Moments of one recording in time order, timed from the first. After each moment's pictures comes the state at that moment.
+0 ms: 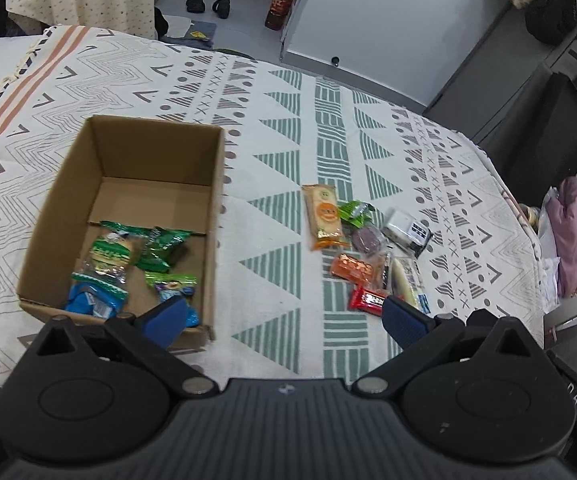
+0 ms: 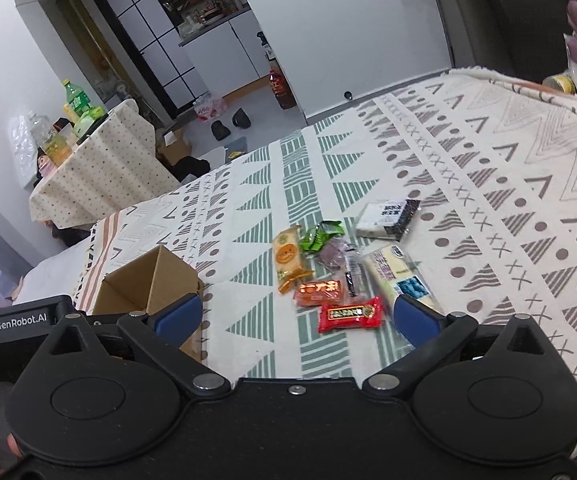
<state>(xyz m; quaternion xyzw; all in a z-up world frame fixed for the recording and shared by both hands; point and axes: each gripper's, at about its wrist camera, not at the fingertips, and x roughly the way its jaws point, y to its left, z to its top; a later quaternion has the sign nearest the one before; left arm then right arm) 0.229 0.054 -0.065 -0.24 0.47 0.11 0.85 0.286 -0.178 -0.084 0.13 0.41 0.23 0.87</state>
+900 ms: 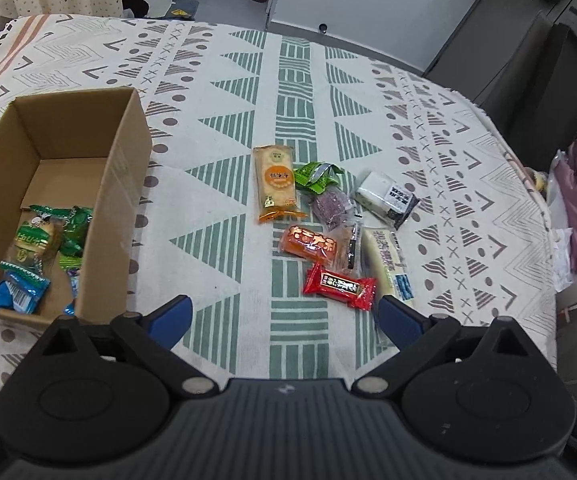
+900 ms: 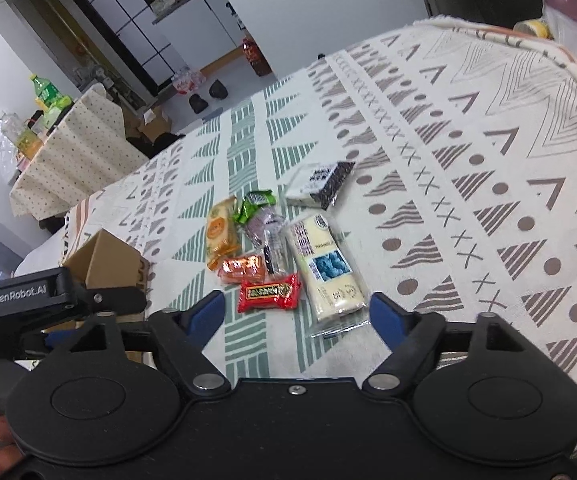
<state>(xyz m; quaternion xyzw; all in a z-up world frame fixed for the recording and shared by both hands) 0.283 -0.009 -0.105 -0.21 0.50 0.11 0.83 0.324 -0.234 -0.135 0.14 0.47 0.22 0.84</state>
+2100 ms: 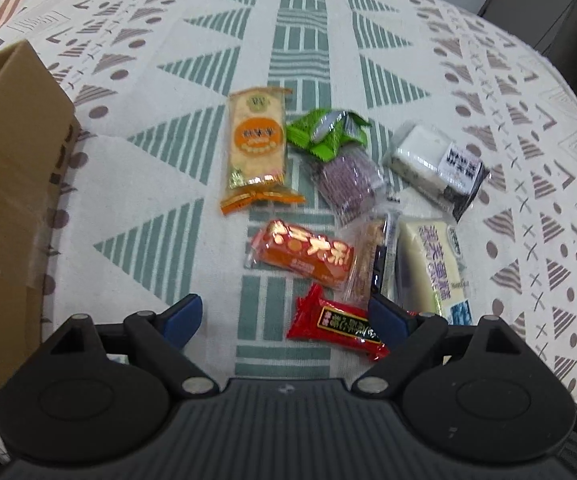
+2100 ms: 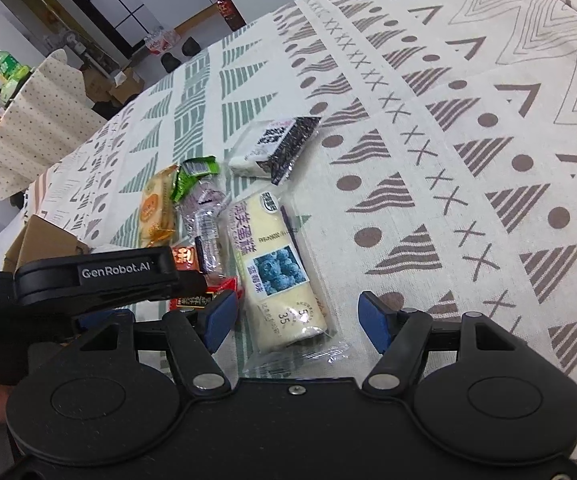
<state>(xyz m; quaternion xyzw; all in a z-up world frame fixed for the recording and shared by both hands) 0.372 -0.042 -0.201 -0.18 0.57 0.16 0.79 0.380 -0.224 -0.196 0.12 0.53 0.20 0.82</state>
